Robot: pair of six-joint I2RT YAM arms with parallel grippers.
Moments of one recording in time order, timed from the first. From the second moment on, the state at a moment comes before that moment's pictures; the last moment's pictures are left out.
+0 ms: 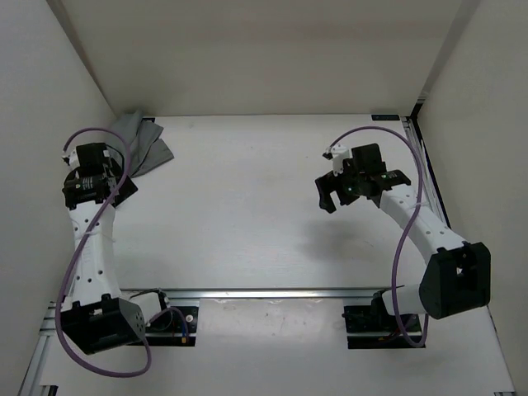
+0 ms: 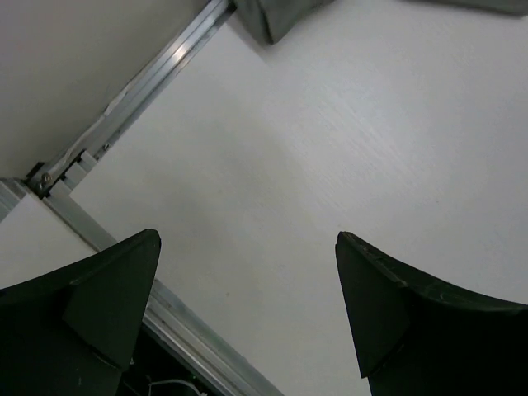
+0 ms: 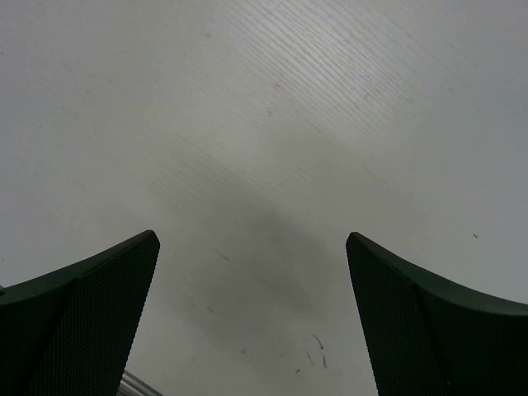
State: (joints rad) left arm 0.28 1.15 1.26 -1.02 -0.34 -0.39; right arm 0.30 1.37 1.07 -0.62 -0.28 -0.26
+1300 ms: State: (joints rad) left arm 0.42 1.88 1.19 -0.11 -0.40 -1.01; right arm 0.25 1.85 1.89 -1.03 -0.07 -0.26
